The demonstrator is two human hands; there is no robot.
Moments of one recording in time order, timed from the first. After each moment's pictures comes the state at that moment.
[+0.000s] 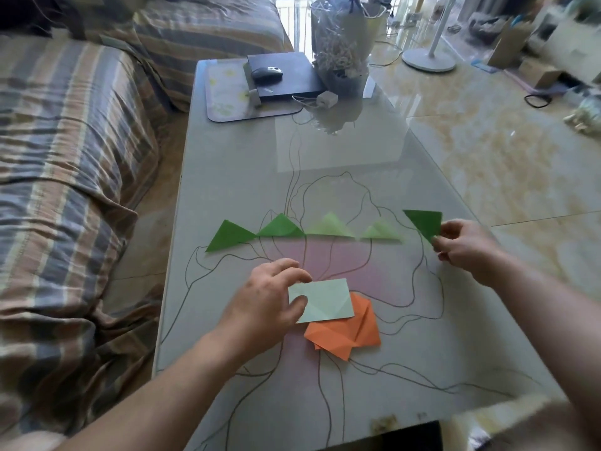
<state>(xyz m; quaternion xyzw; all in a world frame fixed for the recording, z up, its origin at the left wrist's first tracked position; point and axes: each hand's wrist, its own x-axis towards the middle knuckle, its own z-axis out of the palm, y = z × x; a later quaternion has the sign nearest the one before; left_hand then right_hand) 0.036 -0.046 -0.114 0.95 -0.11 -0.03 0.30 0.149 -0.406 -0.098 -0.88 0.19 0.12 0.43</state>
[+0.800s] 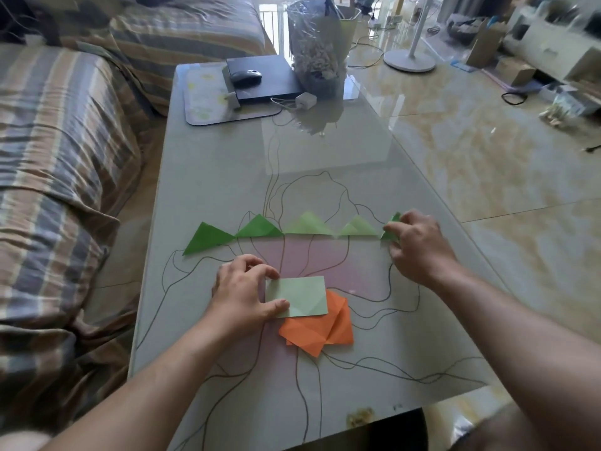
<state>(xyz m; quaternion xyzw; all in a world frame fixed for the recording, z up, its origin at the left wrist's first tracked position) 0.052 -0.050 -0.134 0.96 -0.01 -0.09 0.25 0.127 -0.375 -0.104 -0.99 0.02 0.04 0.12</state>
